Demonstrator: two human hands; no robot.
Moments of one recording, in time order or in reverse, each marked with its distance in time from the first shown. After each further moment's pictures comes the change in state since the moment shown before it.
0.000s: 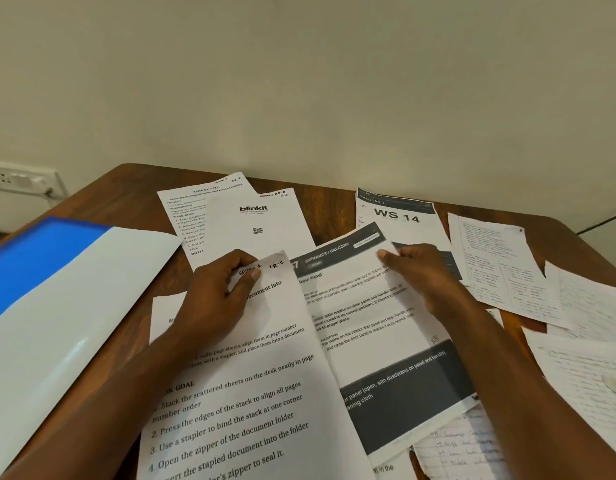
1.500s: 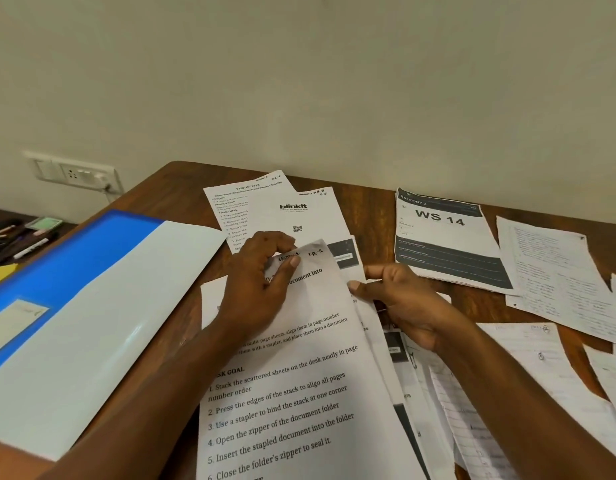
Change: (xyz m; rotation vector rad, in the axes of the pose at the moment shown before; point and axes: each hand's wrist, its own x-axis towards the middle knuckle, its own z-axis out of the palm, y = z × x) left_hand 0.004 0.002 -0.002 -0.088 0.150 0.116; right_hand -0.046 -0.008 0.068 0.213 -0.522 -0.065
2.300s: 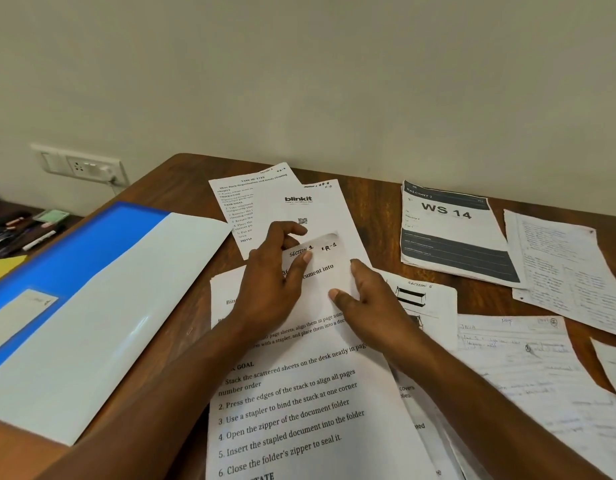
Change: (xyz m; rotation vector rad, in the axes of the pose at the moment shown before) left_hand -0.007 0.021 0.008 -0.035 -0.067 -0.117; right_hand -0.008 0.015 0.054 -0.396 0.185 -0.198
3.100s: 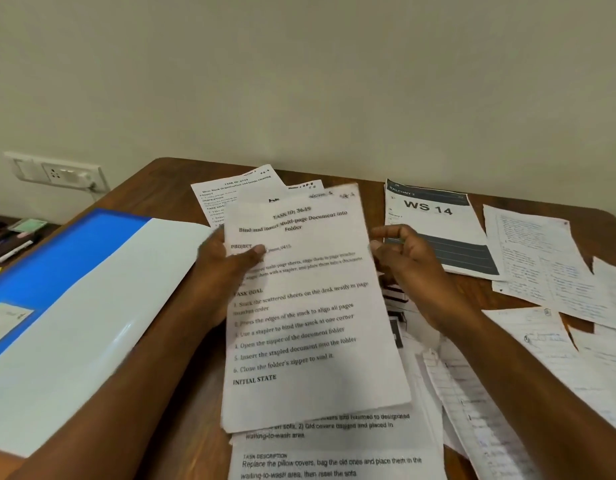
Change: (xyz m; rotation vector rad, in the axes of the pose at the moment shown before) left_hand 0.024 -0.011 -0.029 -0.572 -0.002 -0.562; right_hand 0.018 0.015 -0.079 0.279 0.126 0.039
